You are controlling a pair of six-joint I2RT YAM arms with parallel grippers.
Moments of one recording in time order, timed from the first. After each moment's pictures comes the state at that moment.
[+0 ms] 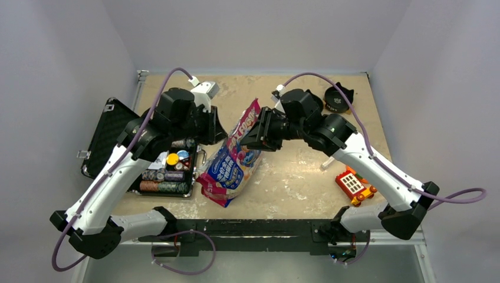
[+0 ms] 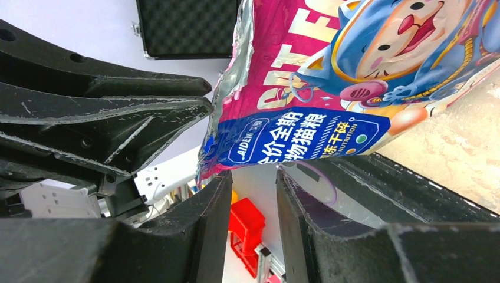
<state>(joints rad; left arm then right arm) -0.65 1.15 1.52 -0.97 0.15 -0.42 0.82 1.31 1.50 -0.77 -0.28 1.11</state>
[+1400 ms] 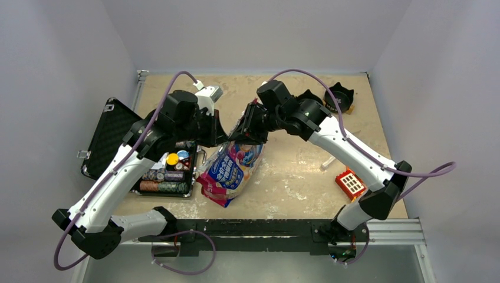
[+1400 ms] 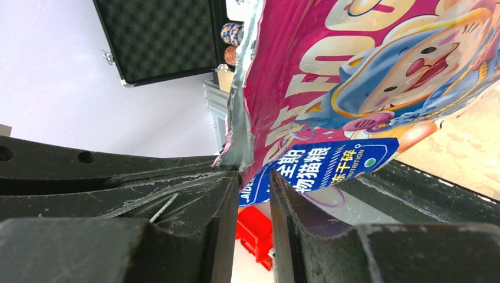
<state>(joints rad) -0.64 1.15 1.44 -0.93 0.22 -0.42 0.85 1.55 1.71 -0.88 -0.23 1.17</state>
